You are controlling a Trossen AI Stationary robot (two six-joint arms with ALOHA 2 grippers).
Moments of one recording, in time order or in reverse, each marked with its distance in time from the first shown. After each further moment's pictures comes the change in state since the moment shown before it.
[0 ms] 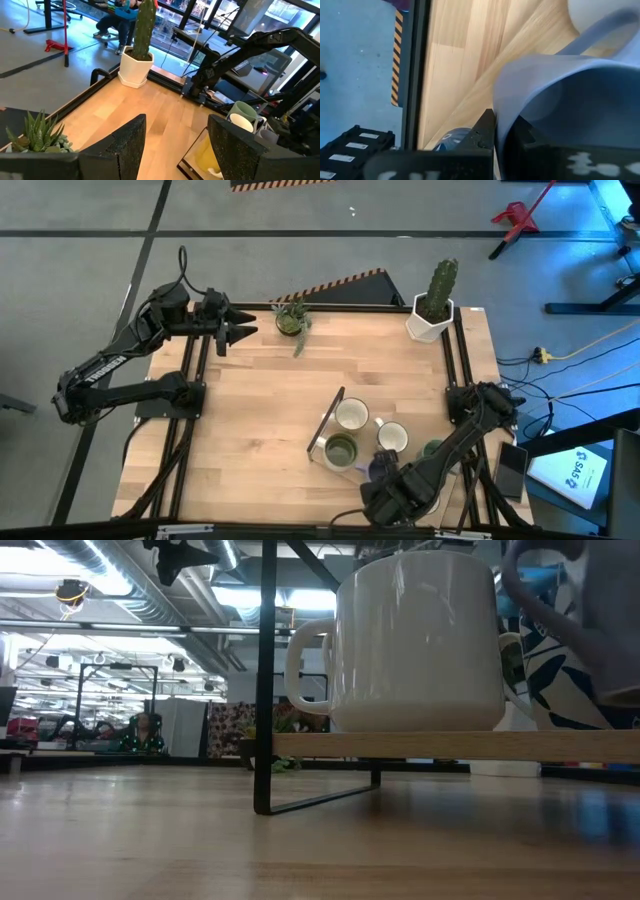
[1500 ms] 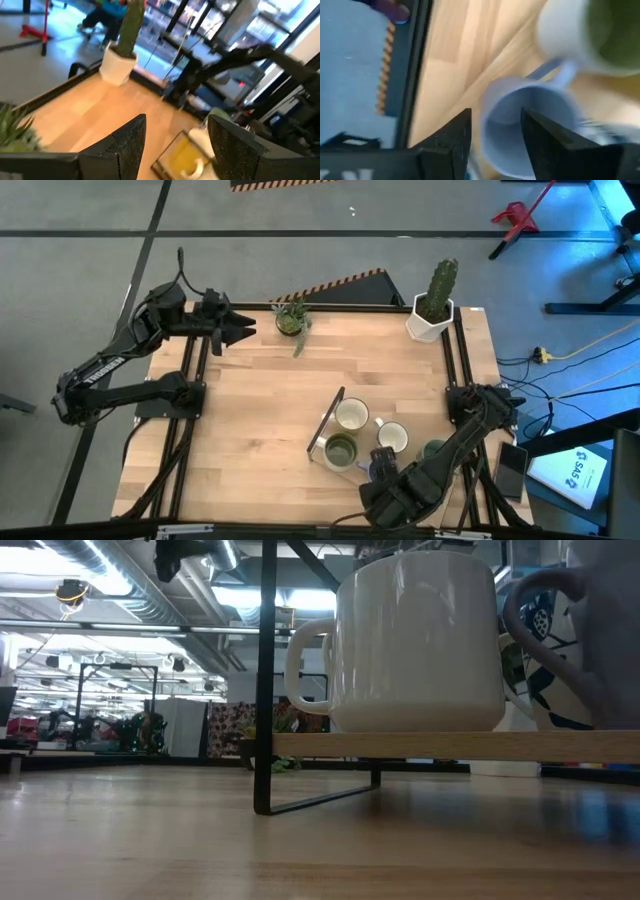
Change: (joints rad) left arm 0.000 -0.014 0.000 0.022 0.069 -0.147; right arm -0.006 0.026 0.173 -0.111 0.095 -0.060
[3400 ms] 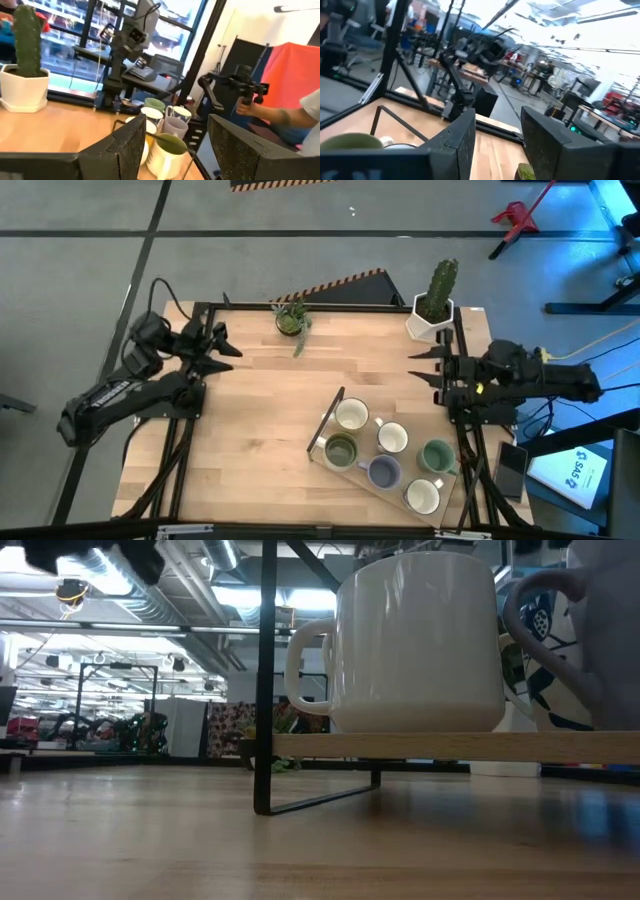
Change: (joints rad) left arm 0.088 -0.309 -0.402 0.464 0.490 -0.072; right arm -0.740 -1.621 -1.535 1.484 -0.145 -0.861
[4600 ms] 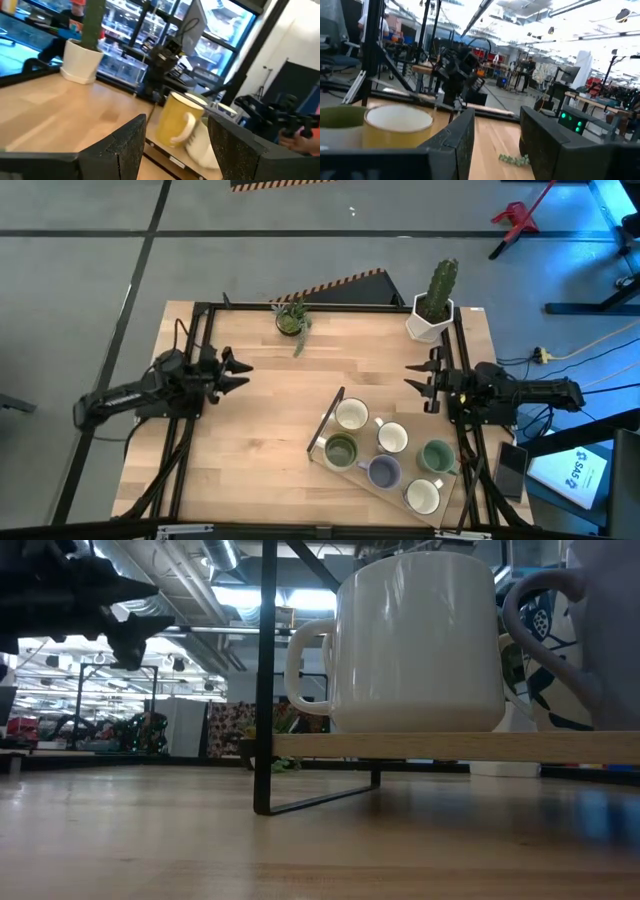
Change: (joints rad) left arm -0.376 -0.400 -0.504 0.046 -0.639 0.011; right arm 0.000 -0.336 -0.485 0.223 0.111 0.120
